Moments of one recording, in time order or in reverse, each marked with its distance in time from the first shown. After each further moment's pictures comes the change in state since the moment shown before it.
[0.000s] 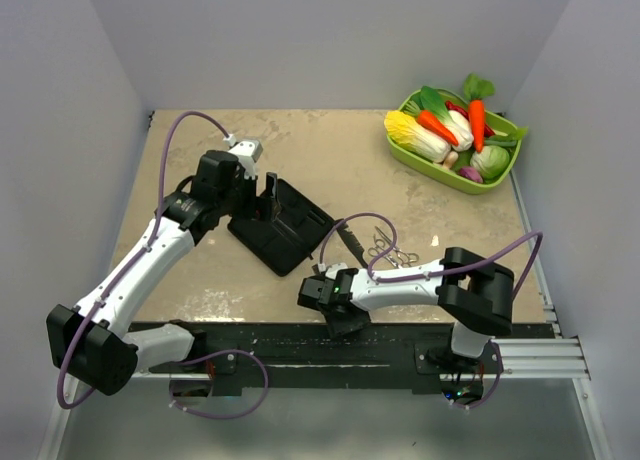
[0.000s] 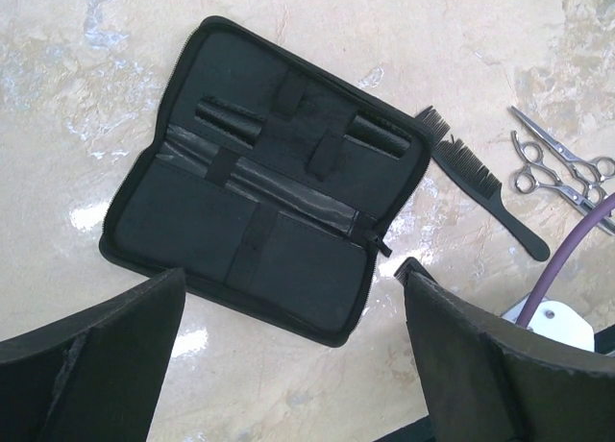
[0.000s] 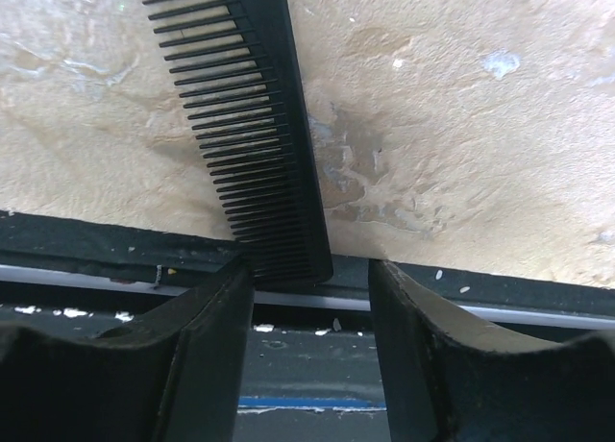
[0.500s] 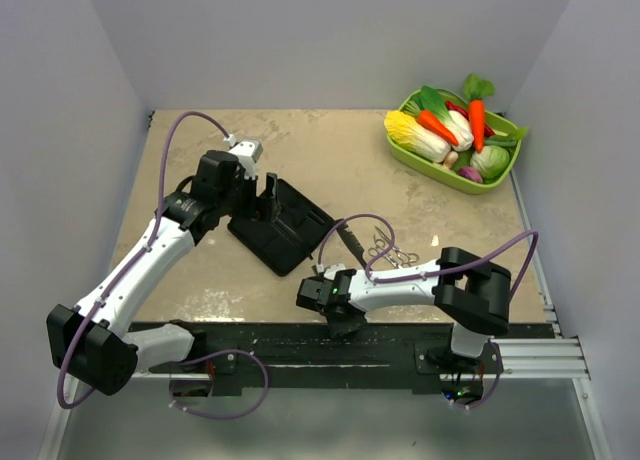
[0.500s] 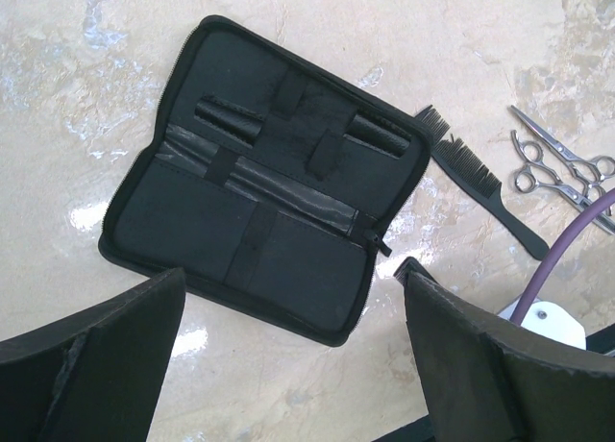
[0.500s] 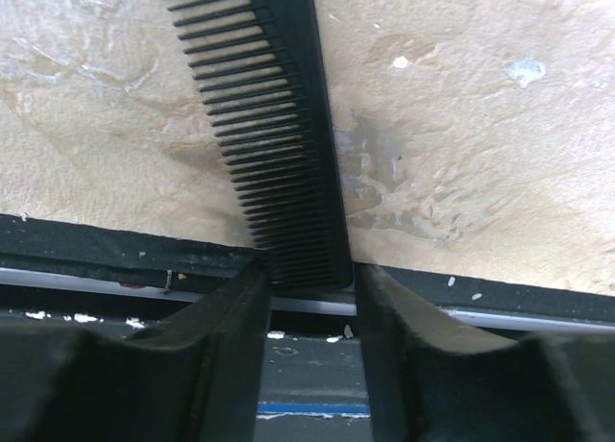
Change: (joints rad) left arm 0.000 0.000 -0.002 0.000 0.003 0.000; right arm 0.001 0.017 0.000 0.021 -0.004 0.000
